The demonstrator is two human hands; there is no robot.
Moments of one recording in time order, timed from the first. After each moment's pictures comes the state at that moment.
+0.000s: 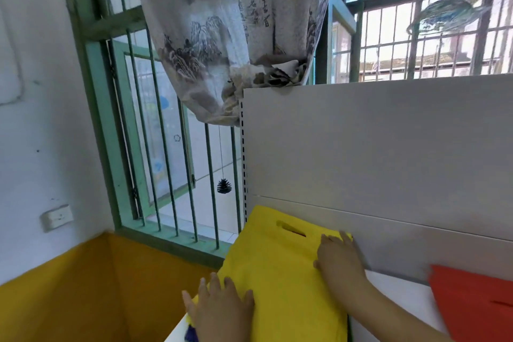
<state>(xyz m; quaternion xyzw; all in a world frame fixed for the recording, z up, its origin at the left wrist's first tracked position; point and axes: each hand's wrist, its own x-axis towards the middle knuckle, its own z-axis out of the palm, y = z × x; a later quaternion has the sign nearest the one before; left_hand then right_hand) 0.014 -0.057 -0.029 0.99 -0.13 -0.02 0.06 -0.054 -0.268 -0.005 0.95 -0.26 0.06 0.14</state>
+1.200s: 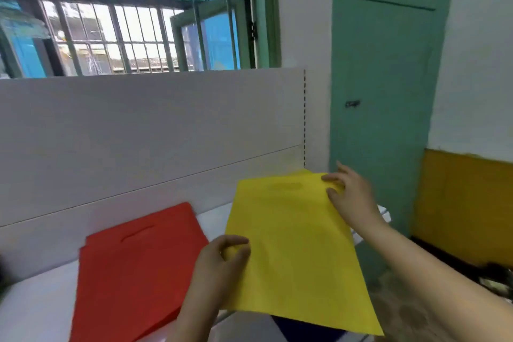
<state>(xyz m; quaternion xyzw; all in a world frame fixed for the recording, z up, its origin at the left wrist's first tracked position) -0.460 -0.248 -0.004 0.62 -0.56 -0.29 0.47 -0.725 -0.344 0.029 0.65 -0.60 0.45 -0.08</state>
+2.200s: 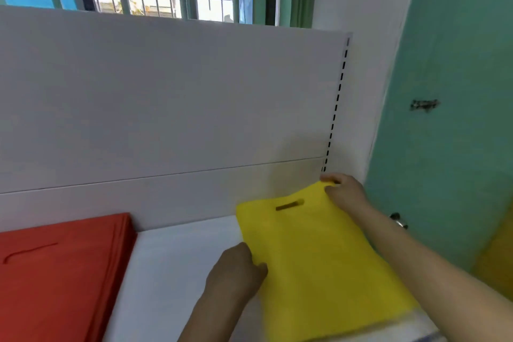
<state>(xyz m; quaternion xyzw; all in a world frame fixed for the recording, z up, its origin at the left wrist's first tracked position) -0.592 -0.499 -0.032 0.78 -0.55 -0.23 0.16 -0.792 -0.695 -0.009 0.69 -0.57 0.36 -0.27</state>
